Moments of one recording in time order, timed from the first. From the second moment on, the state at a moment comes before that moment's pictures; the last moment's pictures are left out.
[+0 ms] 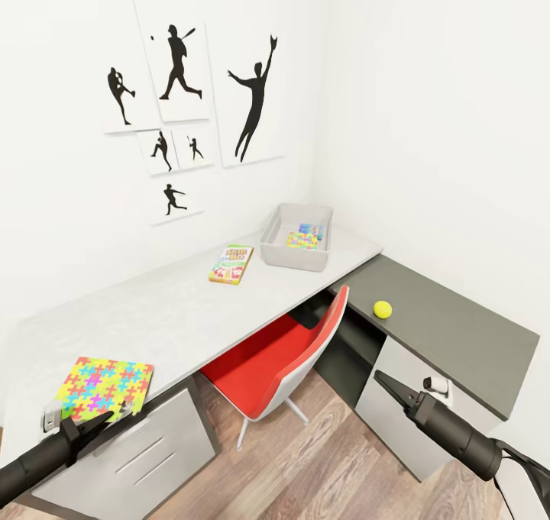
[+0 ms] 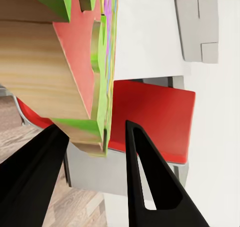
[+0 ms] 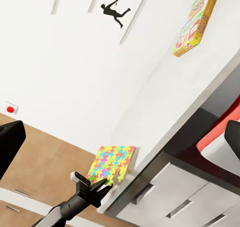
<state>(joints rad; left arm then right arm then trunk) -0.30 0.29 0.71 -0.86 0.32 0.87 -1.08 -0.09 -0.15 -0.29 -1.51 -0.80 0.75 0.91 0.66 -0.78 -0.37</state>
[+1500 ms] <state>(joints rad) -0.30 0.30 0.65 -1.01 0.32 1.02 -1.23 -0.09 -0.15 -0.29 -1.51 -0.80 0.75 0.91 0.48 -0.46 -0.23</state>
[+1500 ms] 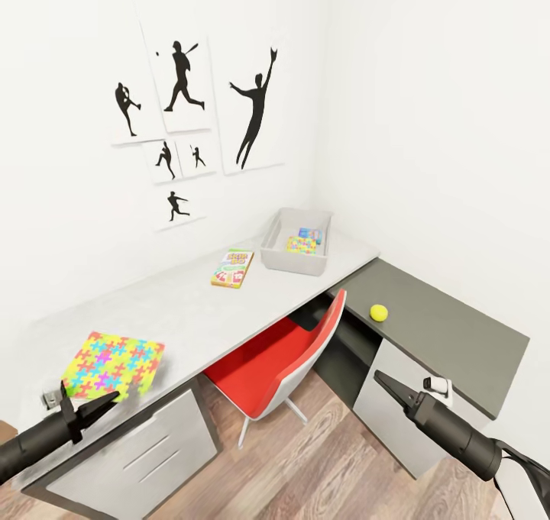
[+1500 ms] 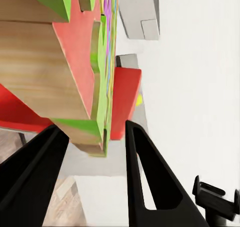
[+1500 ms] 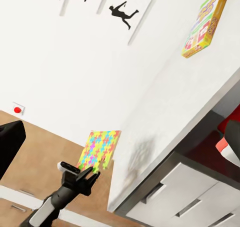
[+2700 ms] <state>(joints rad) -0.30 0.43 0.45 -1.08 0.31 1.04 -1.56 -0.09 -0.17 -0.29 -1.51 -0.81 0.76 0.91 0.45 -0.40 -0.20</state>
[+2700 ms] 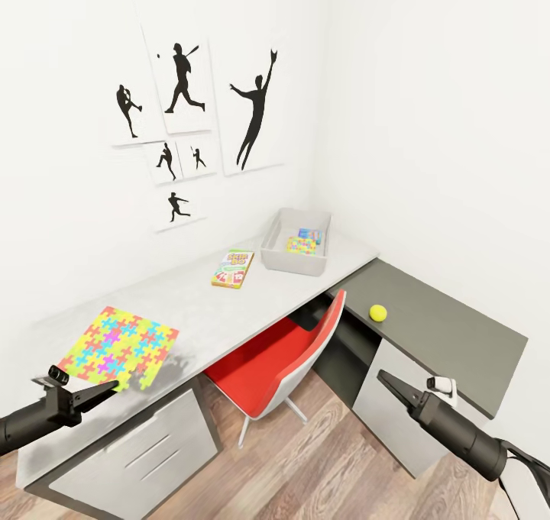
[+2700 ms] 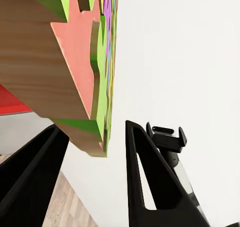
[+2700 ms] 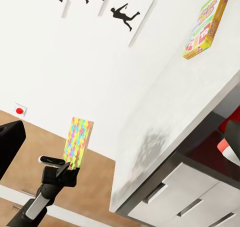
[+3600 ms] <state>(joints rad) -0.30 0.45 0.45 -1.08 0.31 1.04 -1.57 -0.08 -0.17 -0.29 -1.51 -0.81 0.76 0.92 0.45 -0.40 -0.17</state>
